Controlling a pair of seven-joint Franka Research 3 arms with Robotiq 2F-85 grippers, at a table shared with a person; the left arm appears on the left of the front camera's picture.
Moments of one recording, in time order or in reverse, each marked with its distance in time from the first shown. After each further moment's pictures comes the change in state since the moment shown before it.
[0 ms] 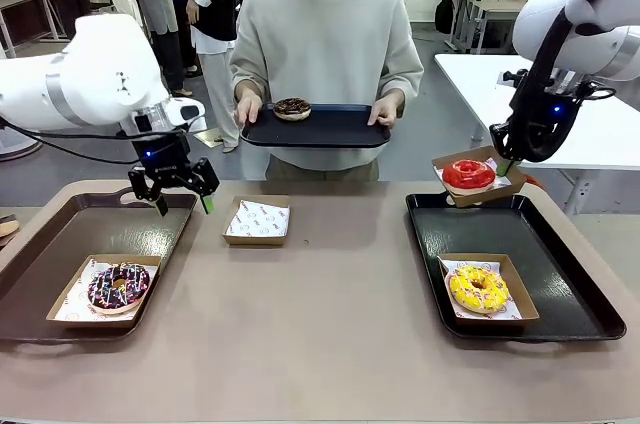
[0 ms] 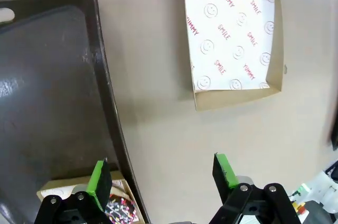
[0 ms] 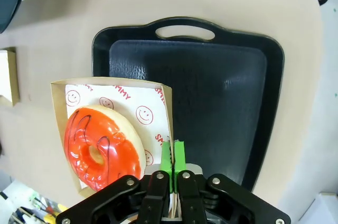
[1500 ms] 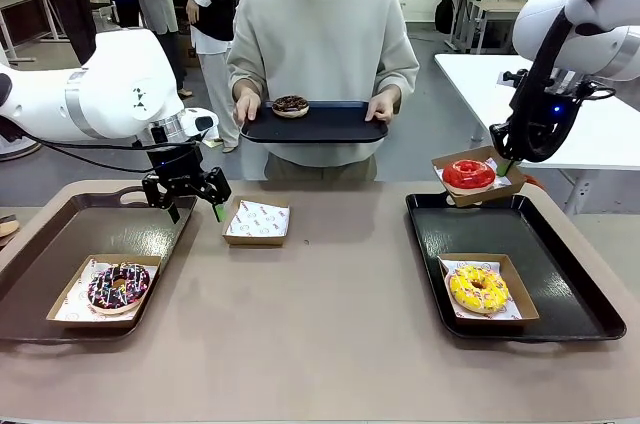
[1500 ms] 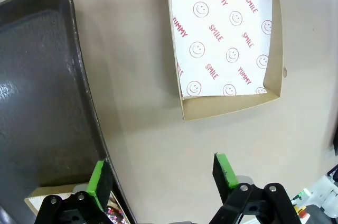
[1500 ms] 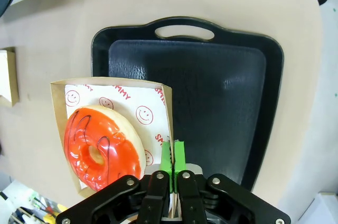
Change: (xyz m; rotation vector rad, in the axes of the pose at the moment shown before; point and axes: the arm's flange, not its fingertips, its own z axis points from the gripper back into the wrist) left arm 0.001 -0.018 -0.014 0.006 -0.005 -0.003; right arm 0.000 0.000 -0.001 -0.004 0.002 0.000
